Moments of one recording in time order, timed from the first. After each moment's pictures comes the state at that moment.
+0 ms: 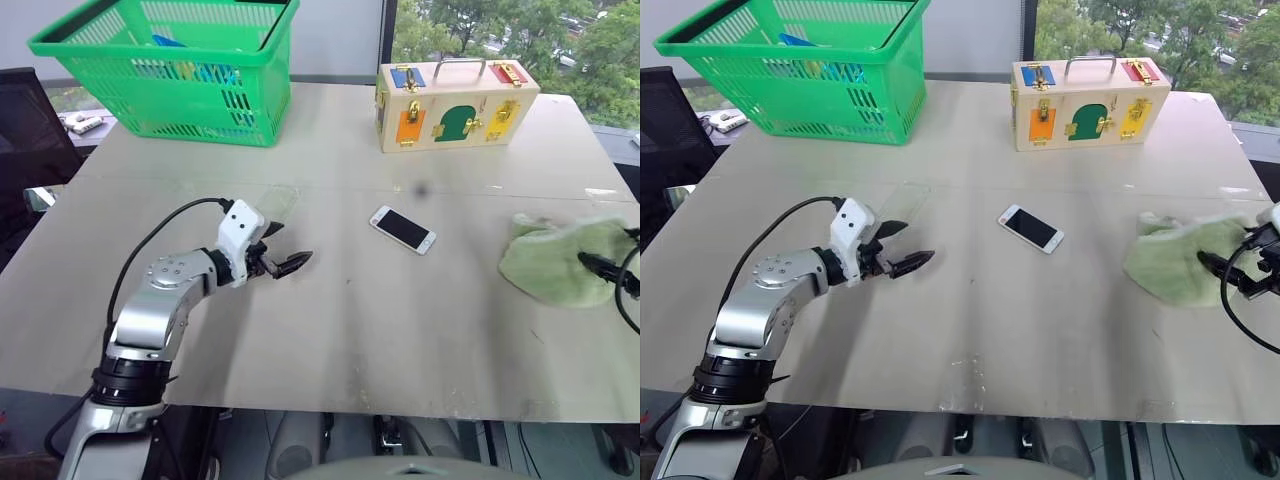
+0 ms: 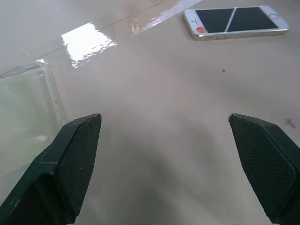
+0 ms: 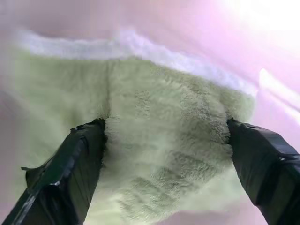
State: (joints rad) left arm -0.31 0.64 0.03 -0.12 -0.32 0.53 -0.79; right arm 0.03 -0.95 -0.62 -0.31 0.43 0.81 0.85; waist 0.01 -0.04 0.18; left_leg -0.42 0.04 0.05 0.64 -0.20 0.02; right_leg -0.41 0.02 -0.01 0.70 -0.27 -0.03
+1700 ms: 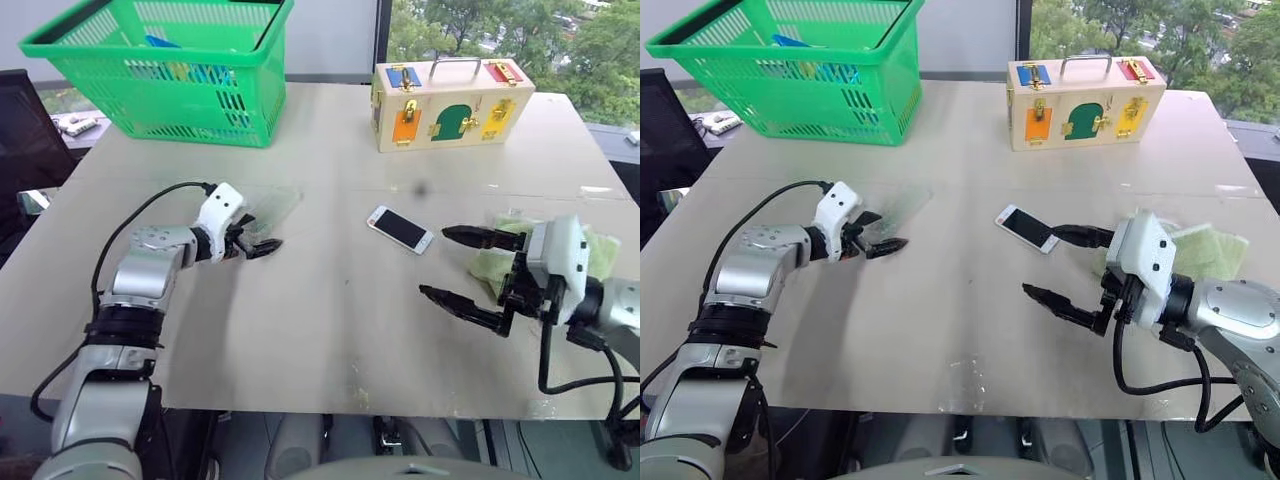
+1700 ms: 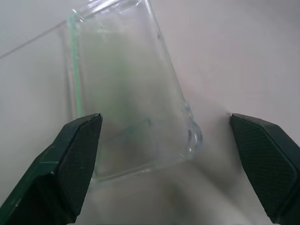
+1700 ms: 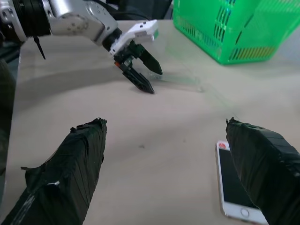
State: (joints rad) left arm -0.56 0.72 -0.04 0.31 -0.16 0.48 -0.89; right arm -0.06 -0.78 -0.23 -0.83 0.71 0.66 0.75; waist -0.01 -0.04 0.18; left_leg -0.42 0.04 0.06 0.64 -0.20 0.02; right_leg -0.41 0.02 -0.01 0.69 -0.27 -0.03
